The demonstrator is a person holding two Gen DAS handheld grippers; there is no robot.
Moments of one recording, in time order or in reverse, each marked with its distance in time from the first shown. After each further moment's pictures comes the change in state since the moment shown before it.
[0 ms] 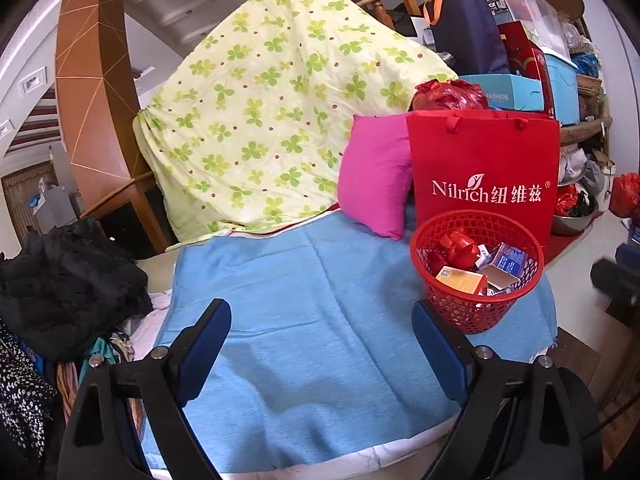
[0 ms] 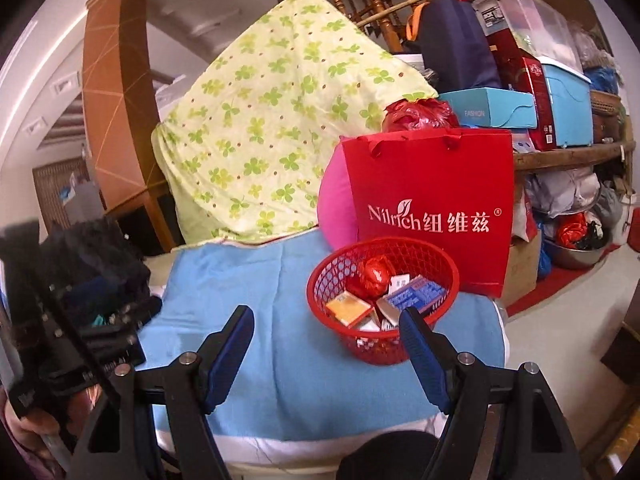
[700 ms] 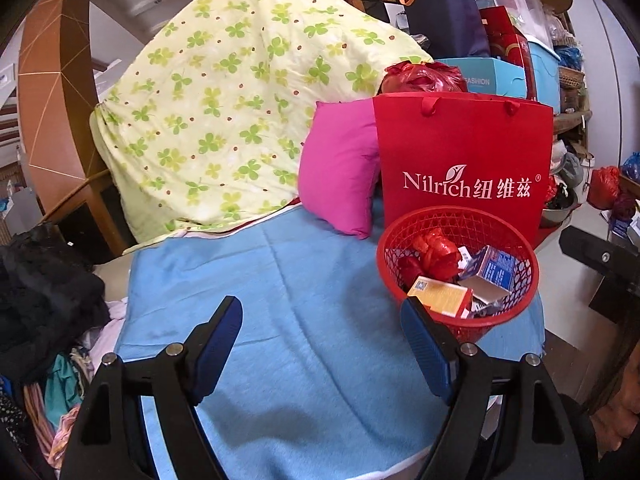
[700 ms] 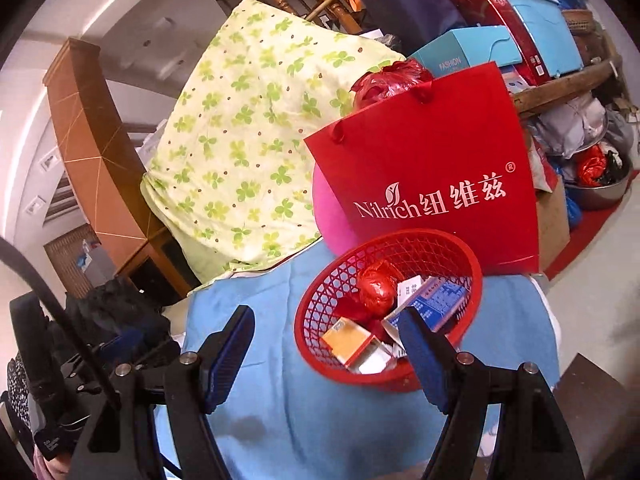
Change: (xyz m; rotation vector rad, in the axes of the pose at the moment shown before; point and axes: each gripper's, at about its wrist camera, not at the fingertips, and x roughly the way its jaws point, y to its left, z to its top) left arm 0.069 -0.034 0.019 0.029 0.039 -0.118; right arm 0.079 -0.072 0.008 0.259 -0.025 0.108
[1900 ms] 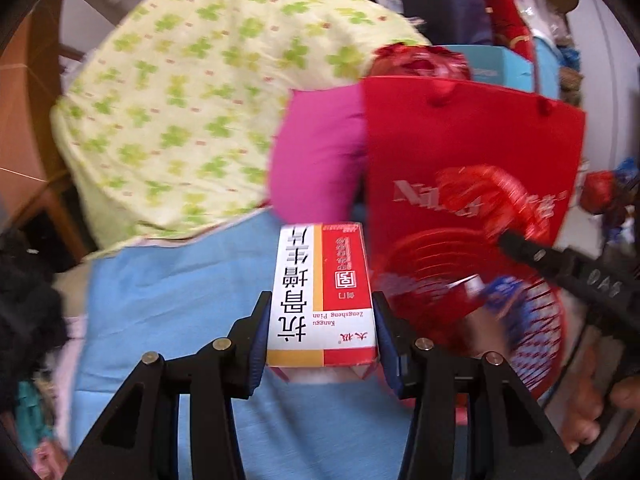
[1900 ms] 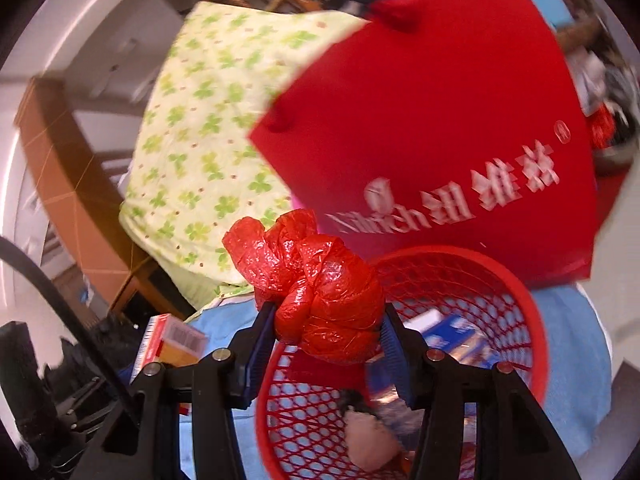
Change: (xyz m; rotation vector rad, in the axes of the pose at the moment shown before) left arm 0.120 -0.033 0.053 -0.014 0.033 -0.147; right arm 0.144 -0.058 0.041 0.177 0.023 0.008
